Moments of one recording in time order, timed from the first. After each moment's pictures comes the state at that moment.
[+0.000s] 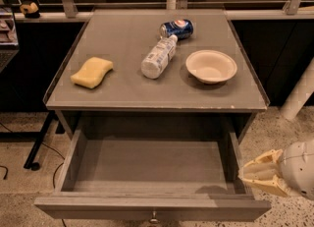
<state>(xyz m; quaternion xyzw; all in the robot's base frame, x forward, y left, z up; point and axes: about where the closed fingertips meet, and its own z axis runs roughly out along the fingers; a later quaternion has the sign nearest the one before) 0.338 -0.211 0.787 -0.53 0.77 0.17 0.30</state>
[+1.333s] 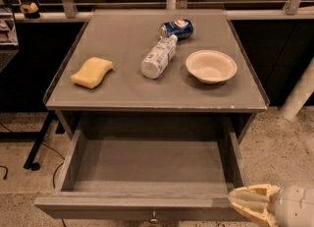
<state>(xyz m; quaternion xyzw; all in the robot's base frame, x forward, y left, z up) 0.307 -0.193 0.735 -0.45 0.76 0.22 0.40</state>
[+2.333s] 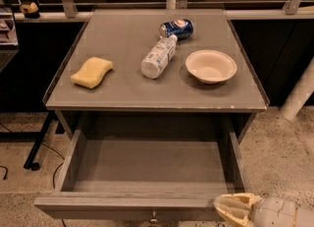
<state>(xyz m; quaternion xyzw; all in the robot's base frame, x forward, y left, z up) 0.308 -0.169 0.693 -0.40 0.78 0.23 0.43</state>
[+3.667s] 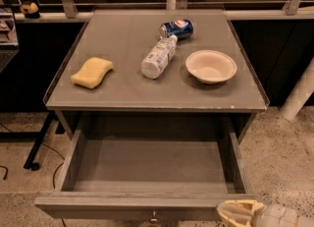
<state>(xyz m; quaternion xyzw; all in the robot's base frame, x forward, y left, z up) 0.302 -0.181 0.672 -0.37 0.80 0.22 0.42</state>
